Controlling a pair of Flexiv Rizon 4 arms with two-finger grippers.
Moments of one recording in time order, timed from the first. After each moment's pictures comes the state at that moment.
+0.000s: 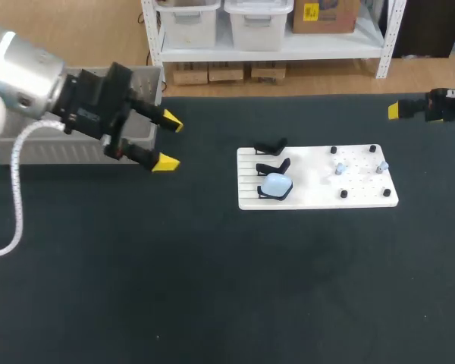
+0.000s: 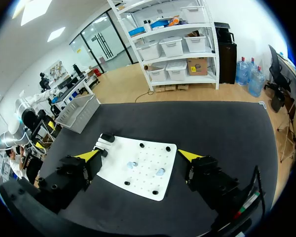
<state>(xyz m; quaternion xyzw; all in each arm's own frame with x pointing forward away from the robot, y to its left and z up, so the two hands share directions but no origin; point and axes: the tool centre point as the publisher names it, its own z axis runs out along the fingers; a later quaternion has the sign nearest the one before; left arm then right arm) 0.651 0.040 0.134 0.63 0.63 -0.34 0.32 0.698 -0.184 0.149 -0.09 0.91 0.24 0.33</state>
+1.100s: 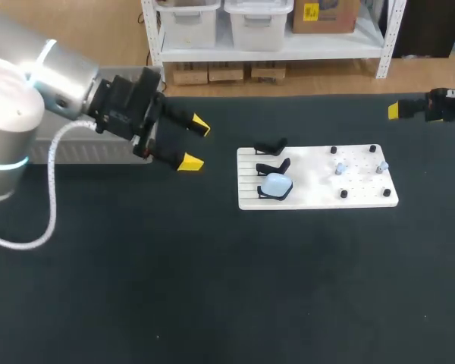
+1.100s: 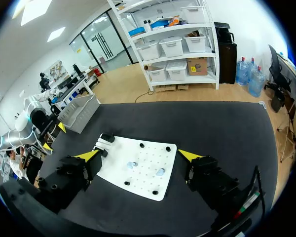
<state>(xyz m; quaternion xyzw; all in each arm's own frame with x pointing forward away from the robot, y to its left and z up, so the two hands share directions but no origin) 0.668 0.004 0.105 0.62 0.60 -0.40 0.32 0.698 -0.184 0.149 -0.09 0.91 0.24 0.33</state>
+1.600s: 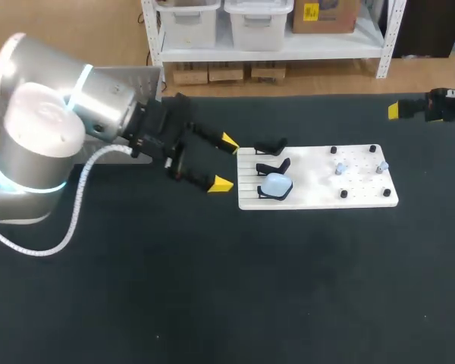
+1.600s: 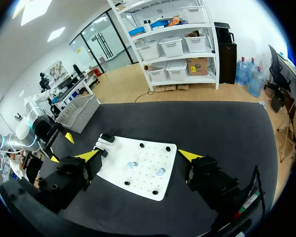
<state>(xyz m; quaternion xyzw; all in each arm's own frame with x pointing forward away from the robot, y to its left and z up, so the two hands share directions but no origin) 0.652 -0.048 0.077 0.65 0.57 -0.38 0.33 0.699 -0.184 0.149 -0.09 0.91 0.24 0.33</state>
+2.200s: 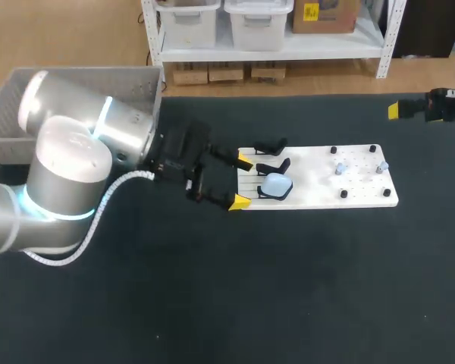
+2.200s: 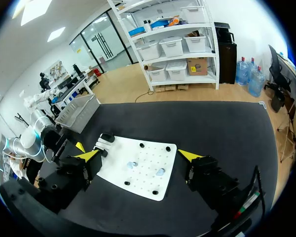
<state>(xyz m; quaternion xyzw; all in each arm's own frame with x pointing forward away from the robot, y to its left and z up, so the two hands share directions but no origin) 0.646 -0.077 0.038 0.61 0.58 -0.40 0.35 0.699 -0.184 0.149 -0.09 0.91 0.24 0.33</state>
